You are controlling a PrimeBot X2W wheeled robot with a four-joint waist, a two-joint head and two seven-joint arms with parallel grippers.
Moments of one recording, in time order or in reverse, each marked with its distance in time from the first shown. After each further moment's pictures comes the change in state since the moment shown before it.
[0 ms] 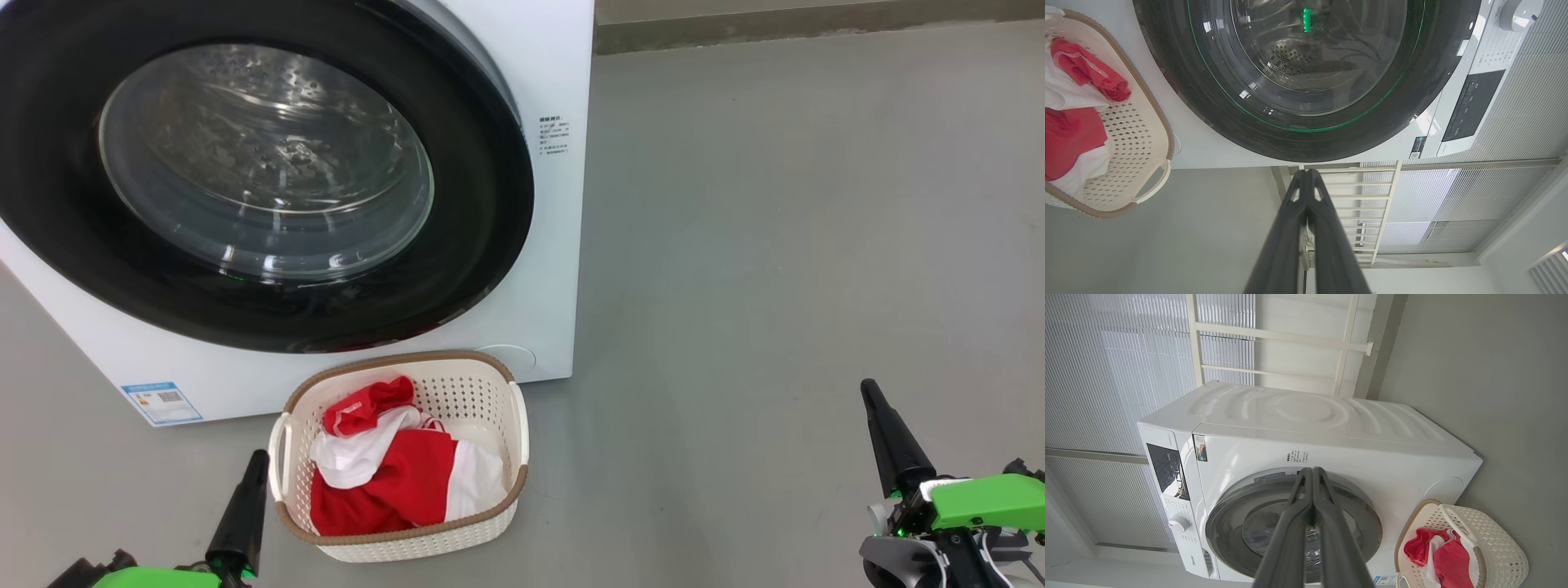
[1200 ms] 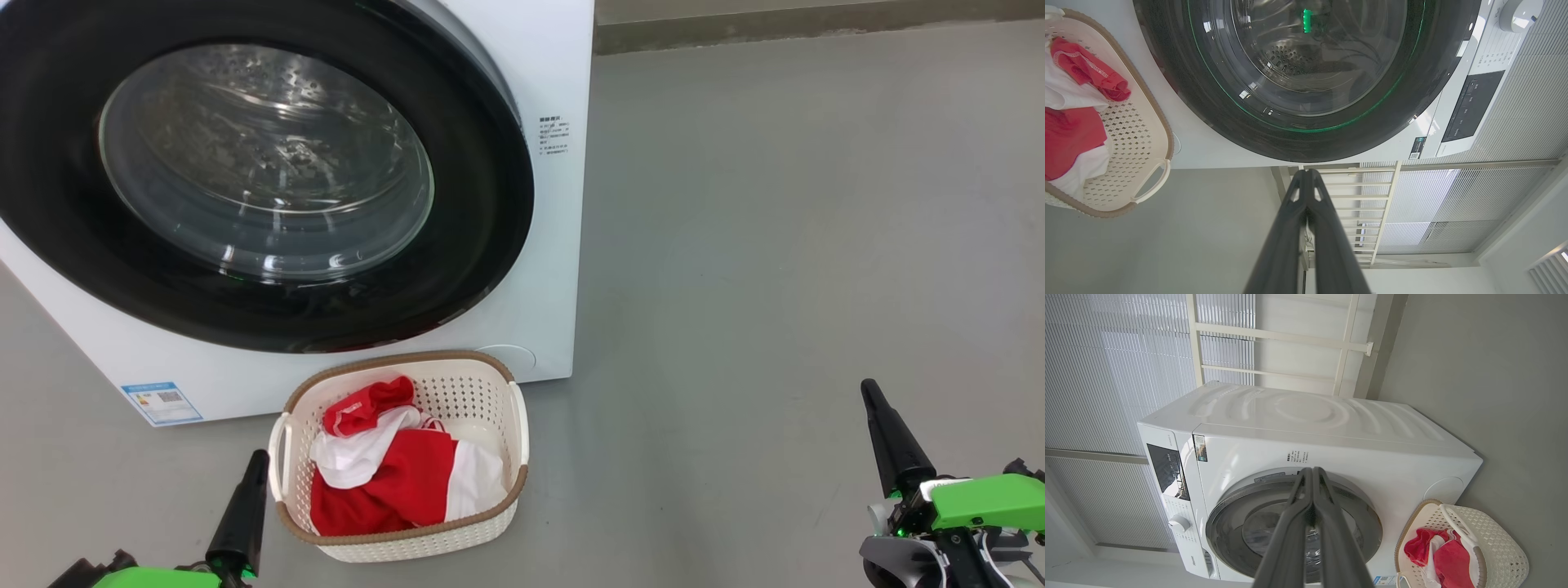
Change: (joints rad) left arm 0.000 -0.002 0.002 0.000 0.000 0.000 0.000; right arm 0.000 0.000 0.000 0.000 0.002 0.000 0.000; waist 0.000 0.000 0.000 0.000
